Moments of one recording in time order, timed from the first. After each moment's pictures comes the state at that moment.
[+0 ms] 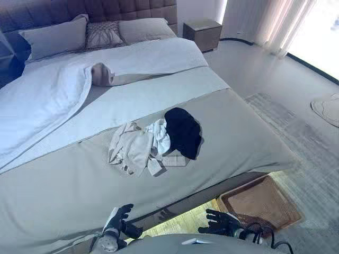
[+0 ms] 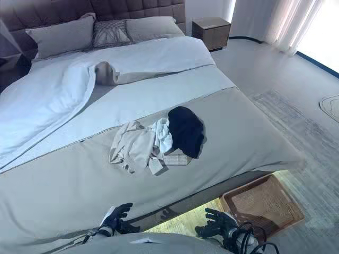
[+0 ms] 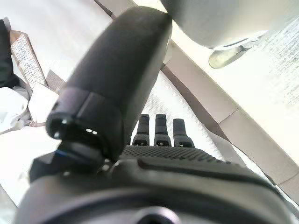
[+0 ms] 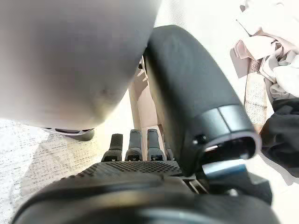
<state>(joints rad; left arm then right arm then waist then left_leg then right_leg) 0.04 0.22 -0.31 1.21 0.04 -0.29 0.17 0.01 -0.25 0.21 1.26 0.10 -0.24 0.25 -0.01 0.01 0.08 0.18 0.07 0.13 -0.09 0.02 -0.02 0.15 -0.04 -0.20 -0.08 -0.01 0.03</state>
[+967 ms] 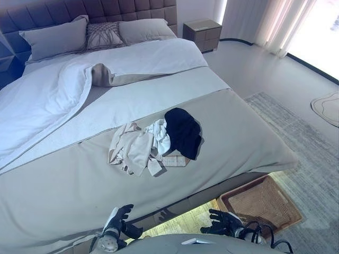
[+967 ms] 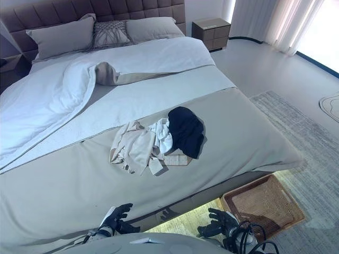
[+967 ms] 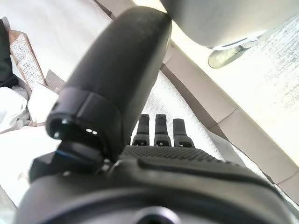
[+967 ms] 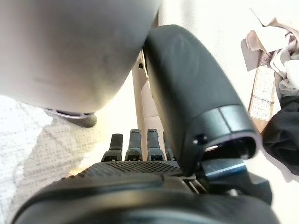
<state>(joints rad) 0.04 0.22 -0.31 1.21 0.03 -0.28 0.17 0.00 -0.25 0.21 1.26 0.02 -0.26 0.12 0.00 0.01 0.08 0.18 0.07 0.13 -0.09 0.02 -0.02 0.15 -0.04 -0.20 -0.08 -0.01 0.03</state>
